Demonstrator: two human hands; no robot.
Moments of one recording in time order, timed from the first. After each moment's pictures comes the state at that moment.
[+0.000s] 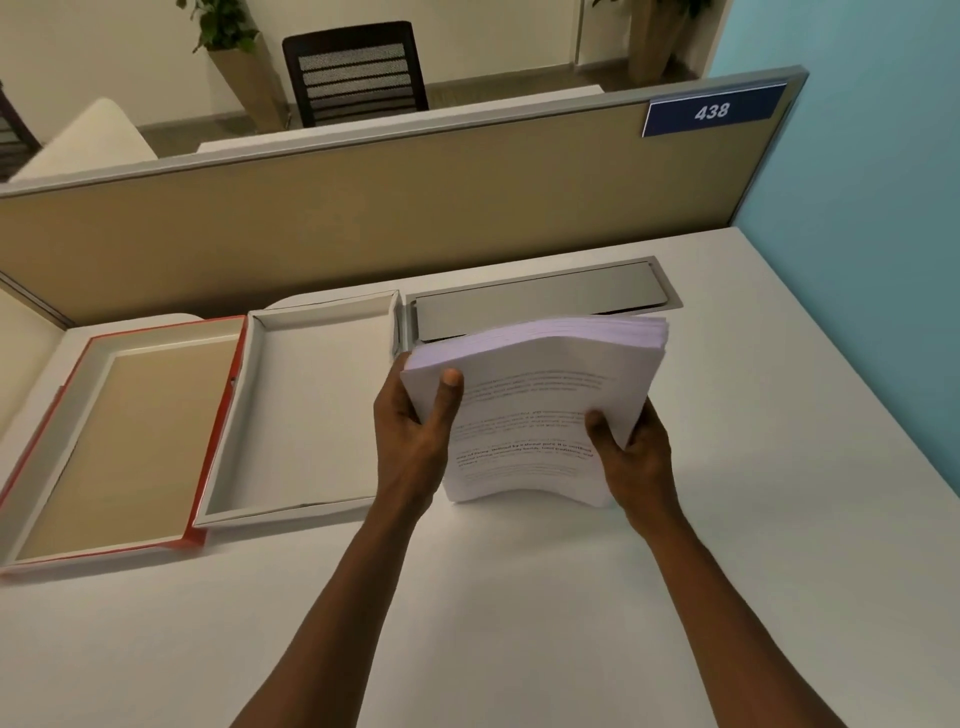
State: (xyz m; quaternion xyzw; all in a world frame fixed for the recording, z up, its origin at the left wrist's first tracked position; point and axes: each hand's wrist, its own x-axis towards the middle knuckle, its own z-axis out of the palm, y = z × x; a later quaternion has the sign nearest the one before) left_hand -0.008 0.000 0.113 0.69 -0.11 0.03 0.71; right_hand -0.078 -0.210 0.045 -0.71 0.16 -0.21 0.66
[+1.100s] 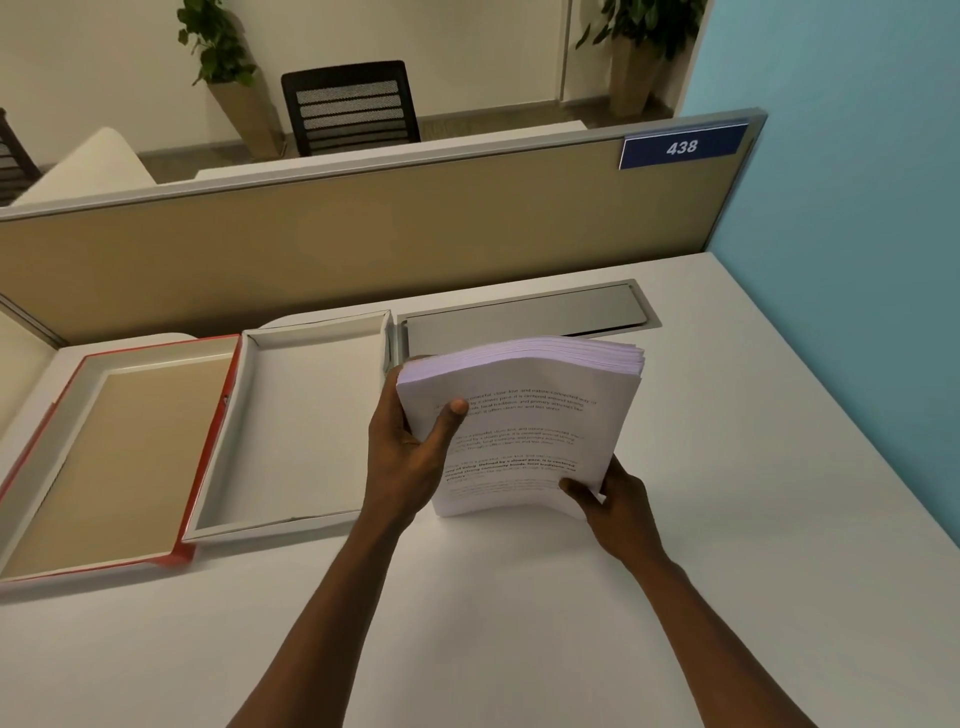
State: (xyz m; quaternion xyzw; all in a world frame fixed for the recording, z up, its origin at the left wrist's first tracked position) left_hand -0.011 0.007 0.105 0.72 -0.17 0.02 0.68; right_hand -0.106 -0.225 -0.024 -0.84 0.15 -0.13 0.51
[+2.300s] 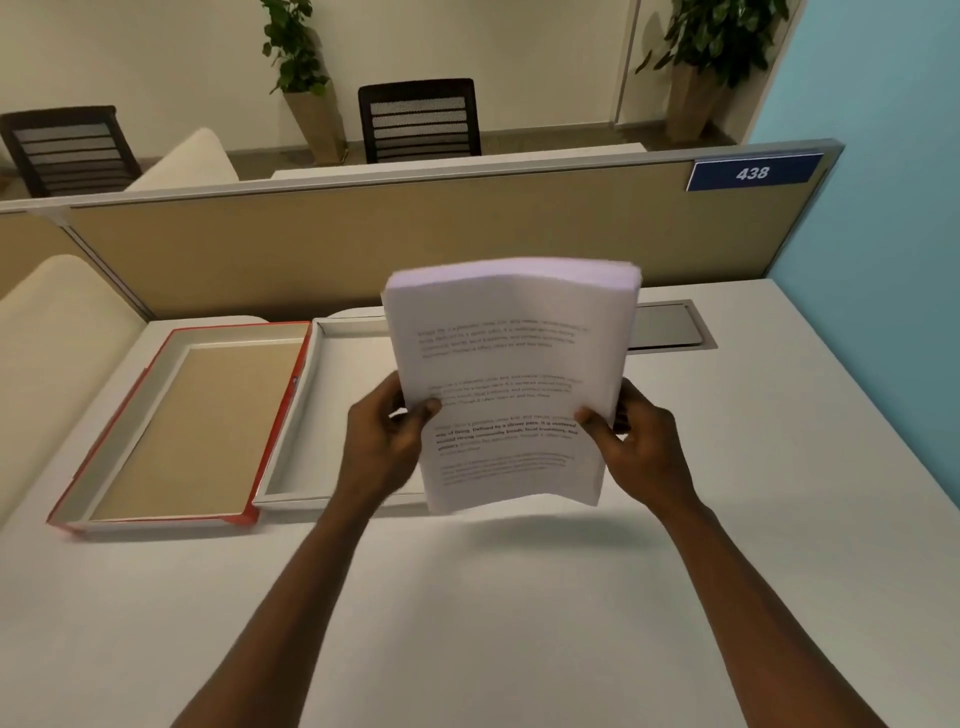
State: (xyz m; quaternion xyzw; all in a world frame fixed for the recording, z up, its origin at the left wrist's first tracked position) left_hand -0.001 0.099 0.123 0.79 -0.13 0.04 0.60; right_hand -0.061 -0.179 0.095 -0.85 0.05 -0.17 0.50
